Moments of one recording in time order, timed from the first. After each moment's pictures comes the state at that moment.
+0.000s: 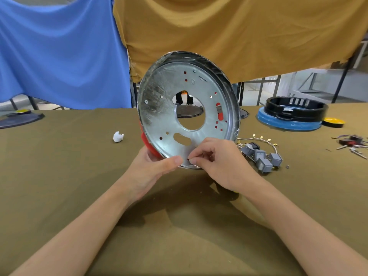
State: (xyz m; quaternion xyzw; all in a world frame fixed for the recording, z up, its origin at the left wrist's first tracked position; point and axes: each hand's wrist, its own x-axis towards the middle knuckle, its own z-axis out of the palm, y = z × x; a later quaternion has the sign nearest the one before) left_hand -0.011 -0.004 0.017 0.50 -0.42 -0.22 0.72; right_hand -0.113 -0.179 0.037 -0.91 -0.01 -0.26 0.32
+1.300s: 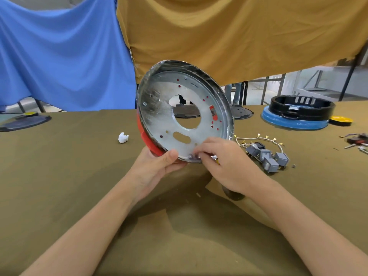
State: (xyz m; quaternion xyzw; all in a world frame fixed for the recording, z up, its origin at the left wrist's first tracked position) left_hand -0.005 -0.002 0.018 0.52 -0.37 -0.22 0.74; right_hand -0.116 -0.175 0.041 -0.93 -0.06 -0.29 0.22
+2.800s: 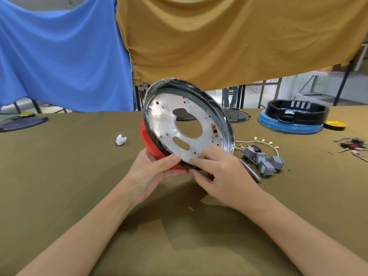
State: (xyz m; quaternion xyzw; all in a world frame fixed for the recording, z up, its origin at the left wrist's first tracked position) left_hand -0.009 0.000 0.019 0.50 -0.37 -0.23 0.75; right_hand -0.131 -0.168 0.028 -0.91 -0.14 -0.36 0.12
